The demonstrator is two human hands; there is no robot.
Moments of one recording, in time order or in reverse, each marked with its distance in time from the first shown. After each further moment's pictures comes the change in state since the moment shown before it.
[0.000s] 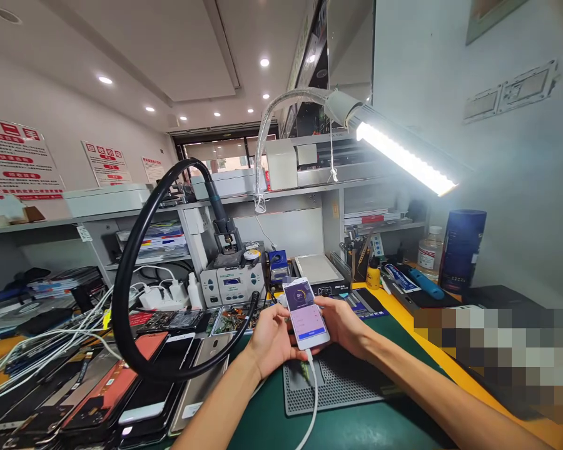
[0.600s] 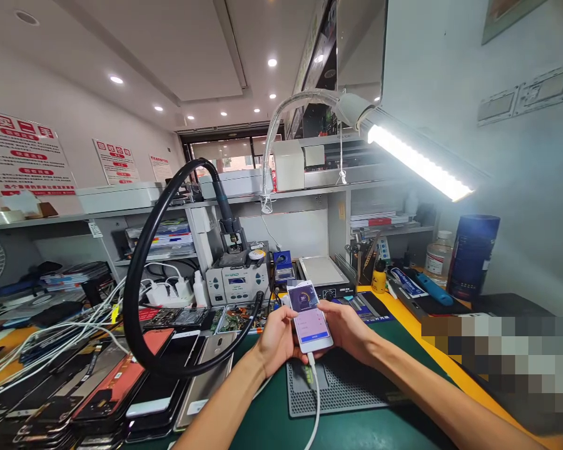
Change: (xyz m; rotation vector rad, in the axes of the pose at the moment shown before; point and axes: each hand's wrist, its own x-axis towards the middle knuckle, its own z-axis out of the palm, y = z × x) left_hand 0.006 -0.003 0.000 0.113 -0.045 0.078; right_hand -0.002 0.001 0.001 -0.030 -0.059 -0.048
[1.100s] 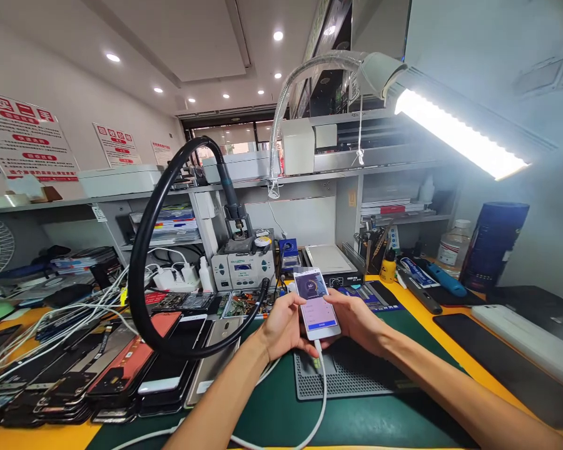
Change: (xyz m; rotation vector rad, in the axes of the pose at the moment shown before) left_hand -0.005 0.007 -0.007 0.025 -0.098 -0.103; right_hand -0.012 -0.002 0.008 0.010 0.037 -0.029
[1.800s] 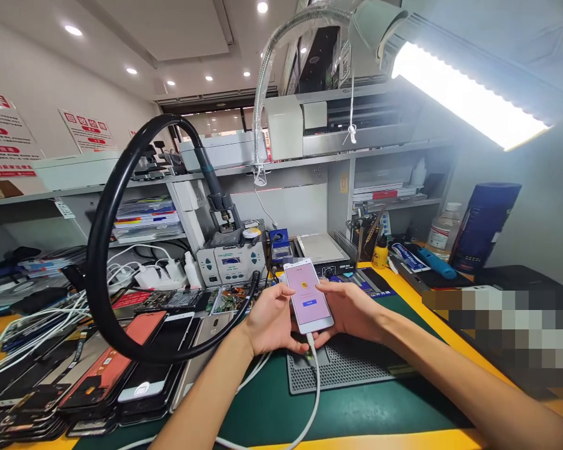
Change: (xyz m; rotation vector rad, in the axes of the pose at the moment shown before) left_hand -0.006 0.009 -0.007 -0.104 -0.087 -0.135; right_hand 0.010 -0.005 -0.014 0.116 -0.206 0.162
